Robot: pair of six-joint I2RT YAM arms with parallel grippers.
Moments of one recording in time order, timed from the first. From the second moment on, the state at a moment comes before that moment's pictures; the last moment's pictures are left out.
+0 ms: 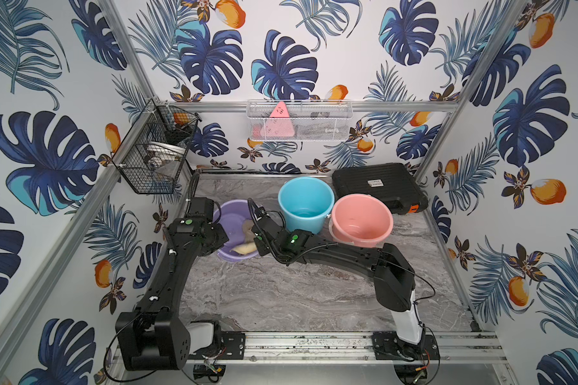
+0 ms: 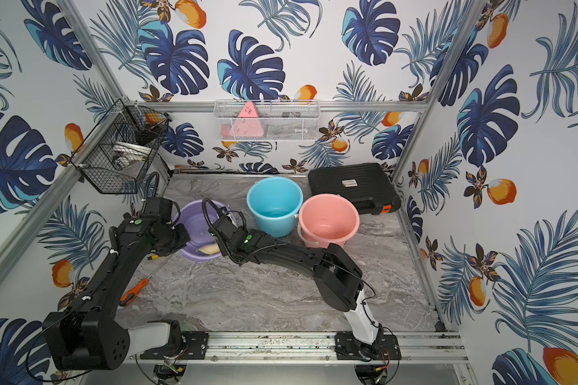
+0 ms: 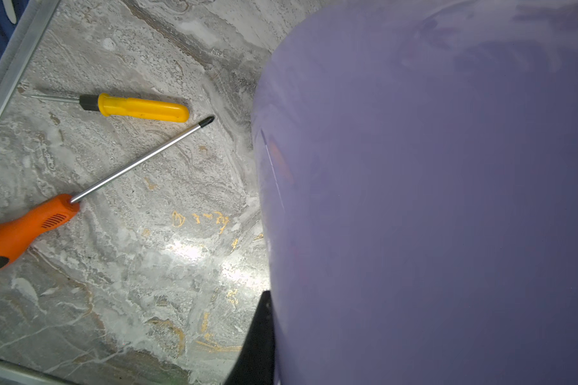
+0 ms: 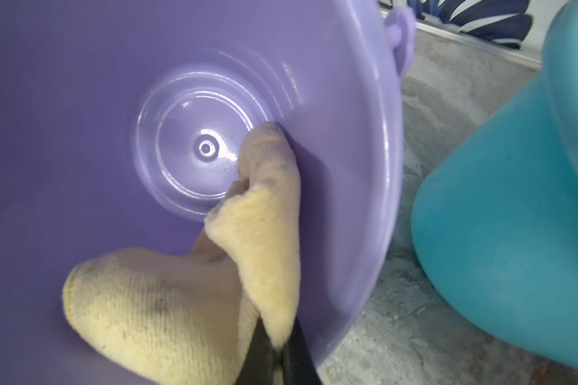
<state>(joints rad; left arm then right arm) 0.09 1.42 1.12 -1.03 -0.02 -0.55 1.09 2.01 1.66 -0.44 0.35 0.41</state>
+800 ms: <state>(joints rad) 0.09 1.41 1.15 -0.98 0.06 -0.56 1.27 1.50 1.42 -0.42 0.58 0.40</state>
